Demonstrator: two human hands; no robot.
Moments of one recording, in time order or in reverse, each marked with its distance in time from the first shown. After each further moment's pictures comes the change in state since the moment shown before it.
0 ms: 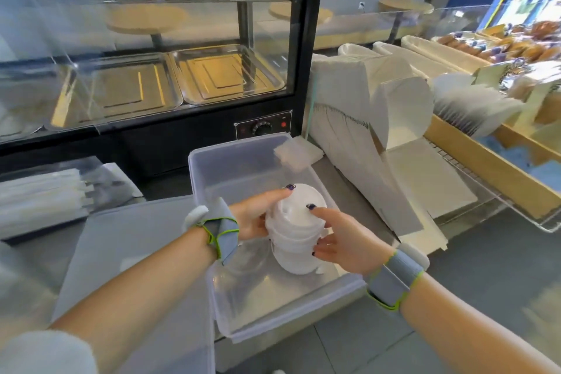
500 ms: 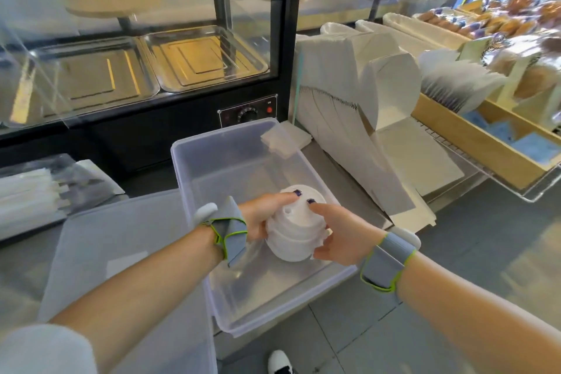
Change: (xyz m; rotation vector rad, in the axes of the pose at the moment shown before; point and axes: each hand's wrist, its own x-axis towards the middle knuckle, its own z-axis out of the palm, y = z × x) left_hand 0.021 -0.016 0.013 0.112 -0.059 -0.059; right_hand -0.008 0.004 0.006 0.170 0.000 0.165
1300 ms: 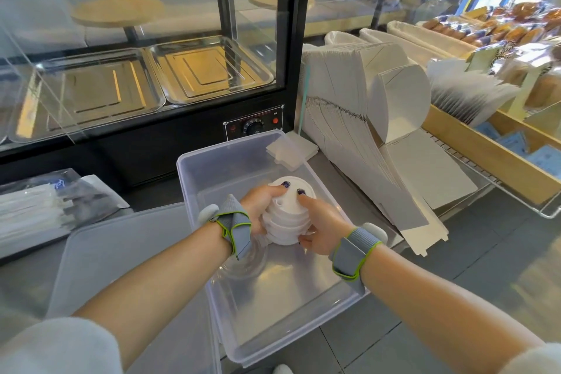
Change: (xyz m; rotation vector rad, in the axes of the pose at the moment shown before) left_hand 0.016 0.025 -0.023 -0.240 0.180 0.021; right_hand 0.043 -0.024 0.039 -0.035 0.101 -0.123
